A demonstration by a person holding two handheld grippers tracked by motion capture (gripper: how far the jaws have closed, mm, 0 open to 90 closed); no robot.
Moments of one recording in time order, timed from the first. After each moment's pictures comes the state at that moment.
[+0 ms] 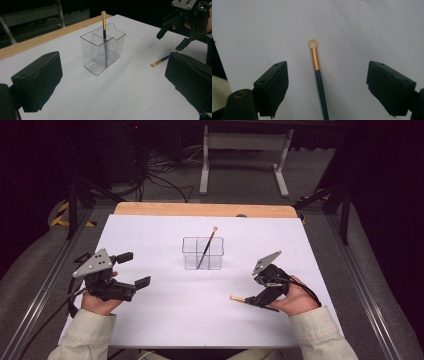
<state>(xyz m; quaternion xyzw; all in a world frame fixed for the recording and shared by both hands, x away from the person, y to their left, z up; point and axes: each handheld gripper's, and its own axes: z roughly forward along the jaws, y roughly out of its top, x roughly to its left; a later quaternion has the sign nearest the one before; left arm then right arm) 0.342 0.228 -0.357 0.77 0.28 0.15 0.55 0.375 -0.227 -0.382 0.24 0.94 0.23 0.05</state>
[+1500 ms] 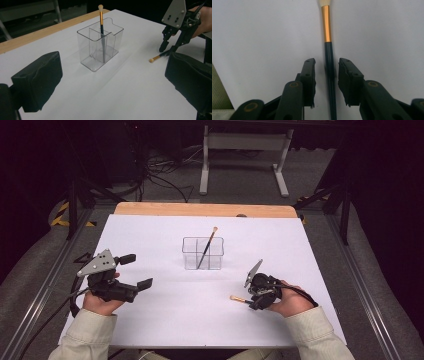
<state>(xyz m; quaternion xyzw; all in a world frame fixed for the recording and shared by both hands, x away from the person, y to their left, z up) 0.345 0.224 -0.360 0.78 0.27 0.14 0.54 0.380 -0.214 -0.417 0.20 0.97 0.10 0.00</state>
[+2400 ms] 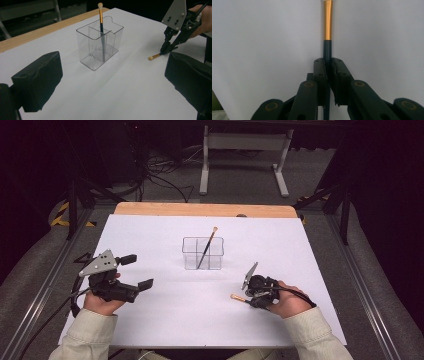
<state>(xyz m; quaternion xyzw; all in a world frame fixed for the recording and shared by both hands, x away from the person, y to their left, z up) 0.345 0.223 -0.362 0.79 0.27 0.14 0.54 0.377 -0.207 -0.420 0.19 0.98 0.07 0.02</state>
